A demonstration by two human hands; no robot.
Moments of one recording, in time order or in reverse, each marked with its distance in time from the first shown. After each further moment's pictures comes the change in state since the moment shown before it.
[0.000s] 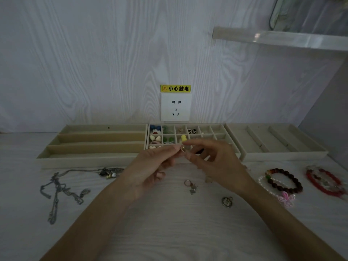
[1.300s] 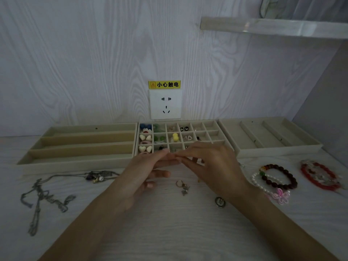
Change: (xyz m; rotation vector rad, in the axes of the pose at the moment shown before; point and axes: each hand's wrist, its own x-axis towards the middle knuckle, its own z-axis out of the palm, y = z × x) left_hand -0.001 -0.003 0.014 0.150 0.074 -0.091; right_hand -0.003 0.019 -0.001 -0.527 0.135 -0.403
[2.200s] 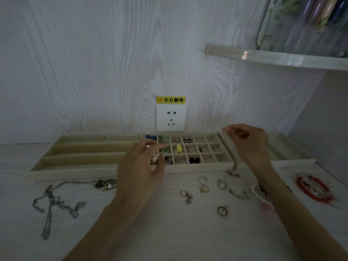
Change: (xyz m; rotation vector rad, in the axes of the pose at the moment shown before) left_hand 0.015 -0.016 -0.023 0.899 0.553 0.913; right_hand 0.029 0.057 -0.040 0.113 0.316 0.657
